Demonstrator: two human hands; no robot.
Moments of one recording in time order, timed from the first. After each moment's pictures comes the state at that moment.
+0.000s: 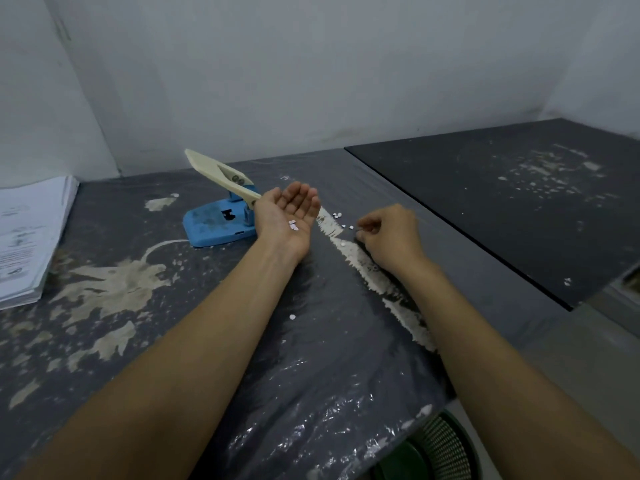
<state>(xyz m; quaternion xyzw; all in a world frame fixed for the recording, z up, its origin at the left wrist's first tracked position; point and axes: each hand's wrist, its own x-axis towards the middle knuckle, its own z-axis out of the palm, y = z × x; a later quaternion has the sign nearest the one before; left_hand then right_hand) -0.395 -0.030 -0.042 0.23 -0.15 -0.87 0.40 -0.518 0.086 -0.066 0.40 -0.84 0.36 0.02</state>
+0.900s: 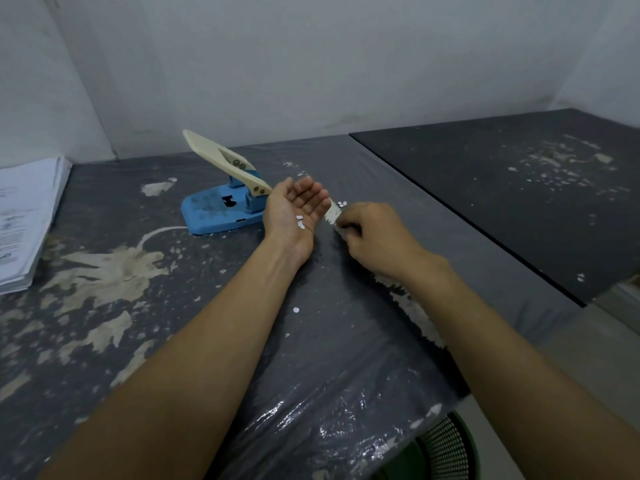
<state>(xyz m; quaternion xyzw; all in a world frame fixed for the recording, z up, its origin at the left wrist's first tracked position) -0.400 -0.031 -0.066 0.23 -0.24 -0.86 0.39 -0.498 0.074 -0.071 0.58 -0.78 0.22 0.05</state>
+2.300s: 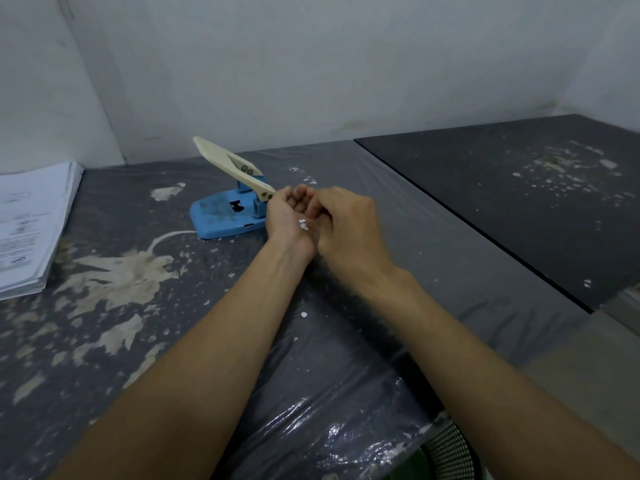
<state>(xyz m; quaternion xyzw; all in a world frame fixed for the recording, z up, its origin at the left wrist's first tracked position) -0.393 -0.032 -0.055 0.25 -0.13 -0.88 0.39 -0.431 0.056 -0.052 0.56 -0.70 0.42 0.14</state>
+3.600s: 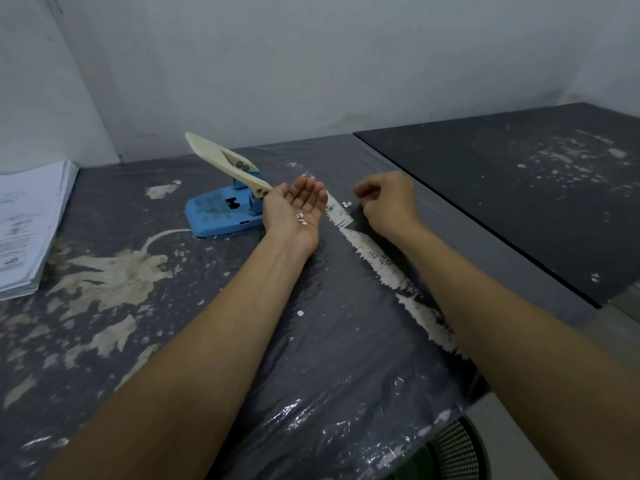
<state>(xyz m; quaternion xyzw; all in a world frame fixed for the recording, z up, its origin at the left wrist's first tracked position) -0.403 -0.037 -0.058 0.24 -0.12 -0.87 0.40 -0.542 0.036 -0.072 0.41 -0.82 0.40 0.03</state>
